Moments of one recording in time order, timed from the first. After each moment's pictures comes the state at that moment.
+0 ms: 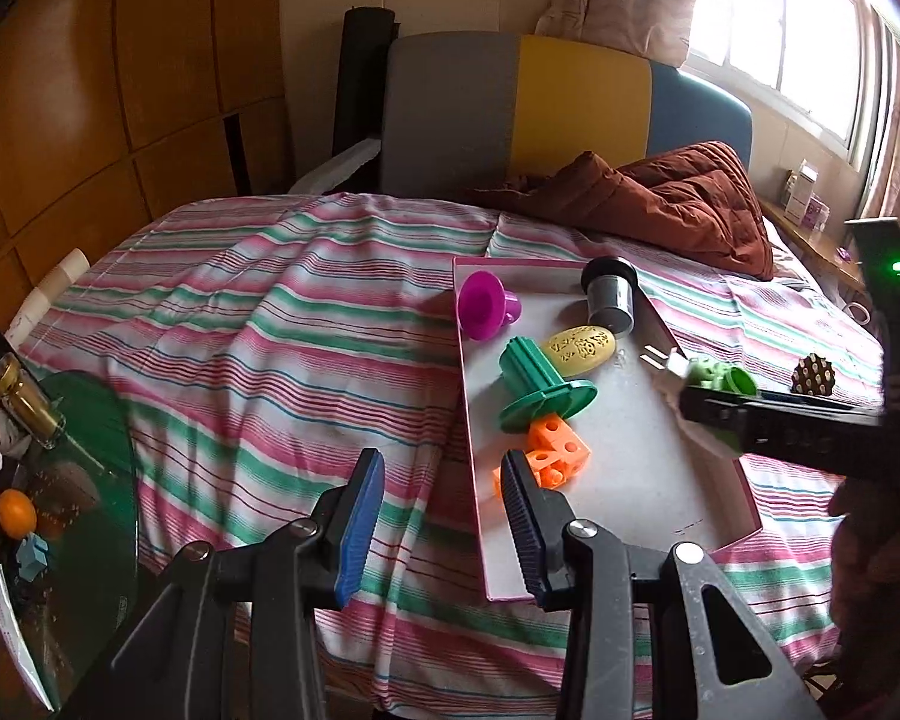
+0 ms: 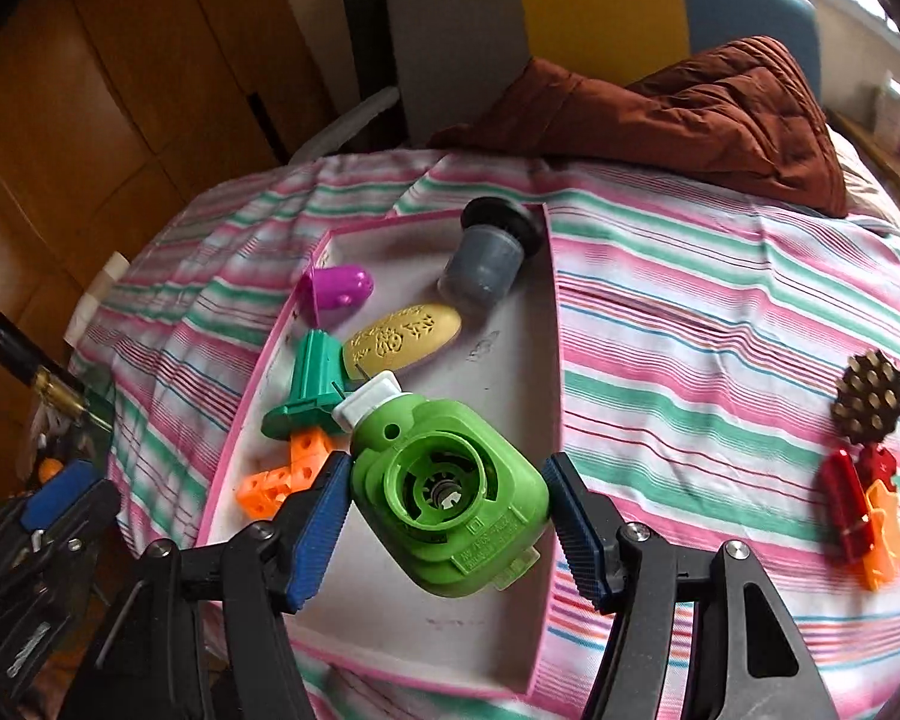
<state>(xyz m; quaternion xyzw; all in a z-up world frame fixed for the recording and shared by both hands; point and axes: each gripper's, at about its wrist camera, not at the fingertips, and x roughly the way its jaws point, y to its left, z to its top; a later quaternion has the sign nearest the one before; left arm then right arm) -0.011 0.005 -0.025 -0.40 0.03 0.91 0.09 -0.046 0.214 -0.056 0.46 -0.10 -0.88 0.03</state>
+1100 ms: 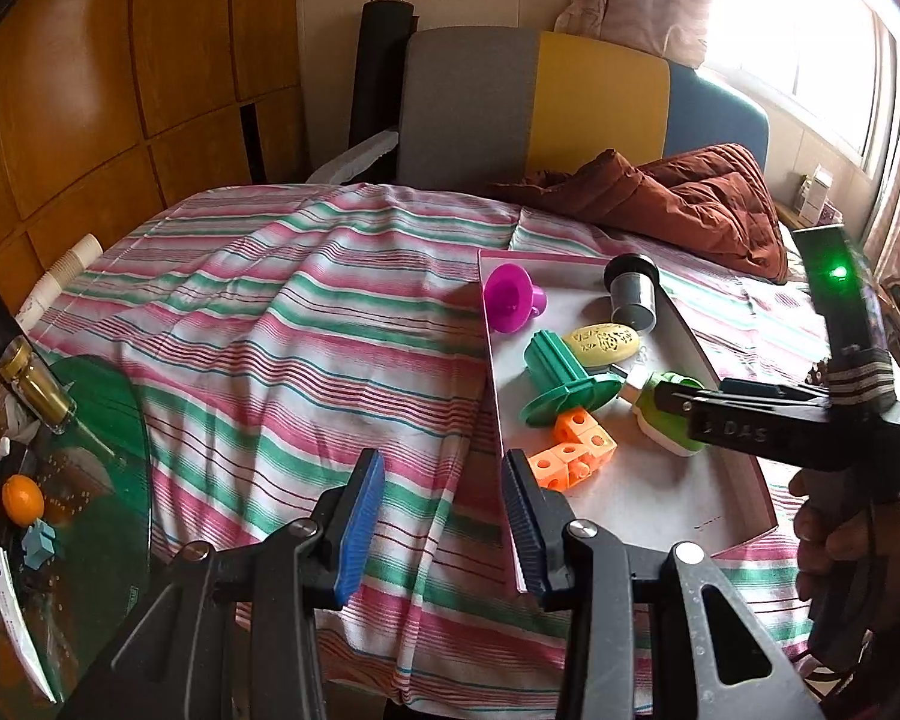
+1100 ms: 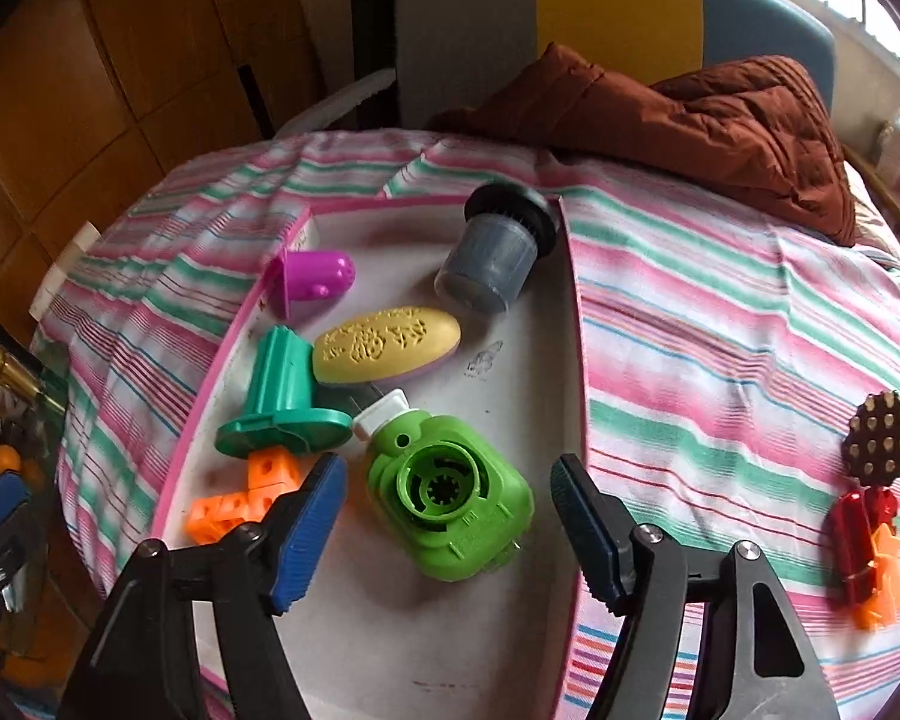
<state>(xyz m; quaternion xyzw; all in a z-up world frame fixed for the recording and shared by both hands) -0.012 -0.006 -0.028 -0.40 0.02 0.91 0.08 -0.068 0.202 -0.074 0.46 -0.06 -0.88 0.01</state>
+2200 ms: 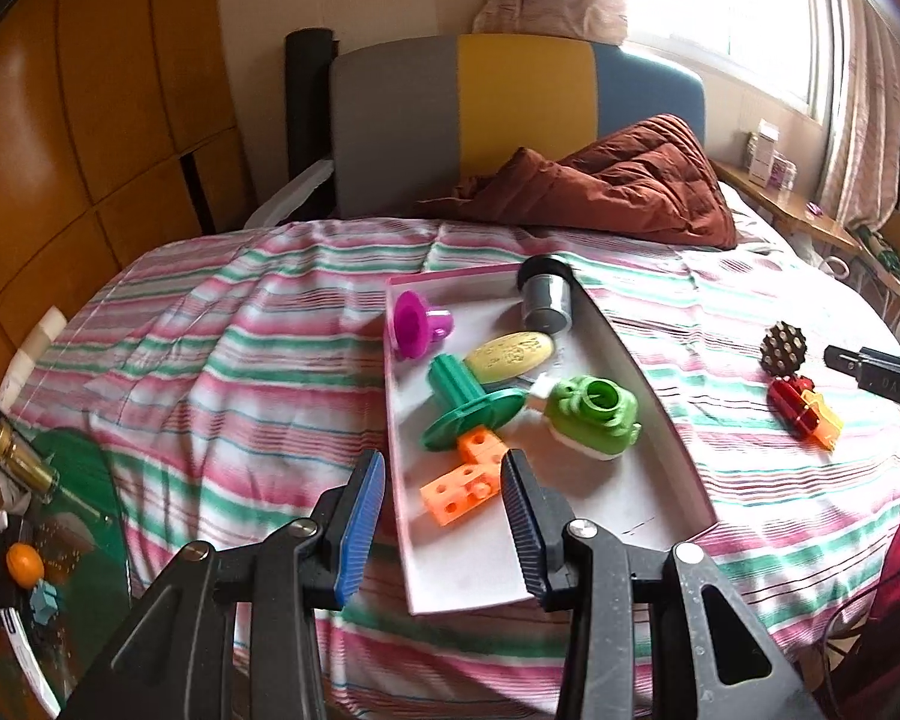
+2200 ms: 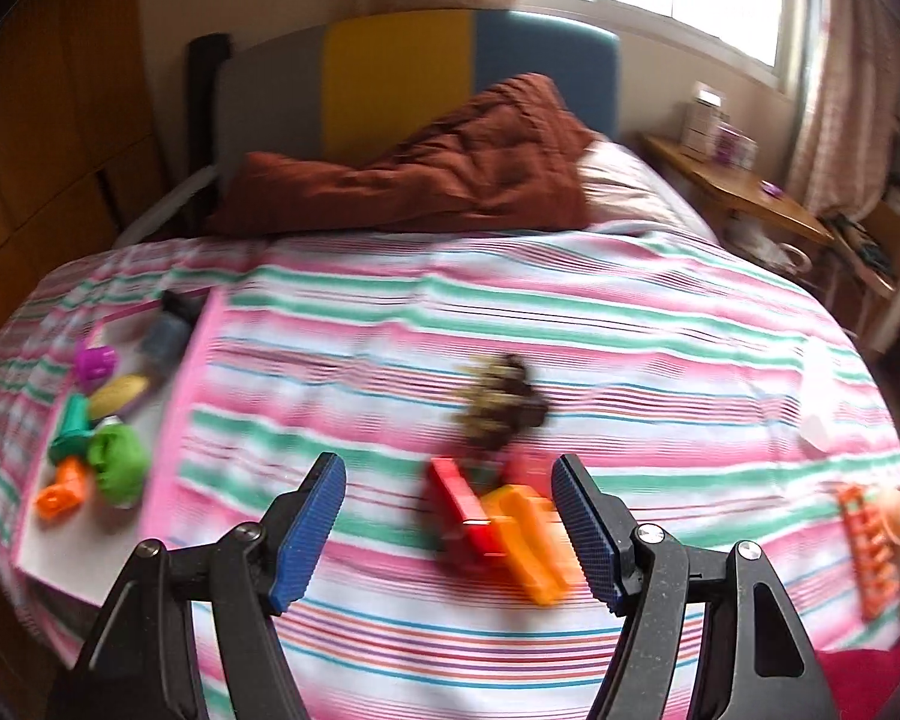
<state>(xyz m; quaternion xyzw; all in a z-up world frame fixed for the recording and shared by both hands) -0.003 0.057 -0.010 -0.38 0.08 0.91 0.13 0.041 0.395 -0.031 0.40 -0.07 -0.90 -0.18</state>
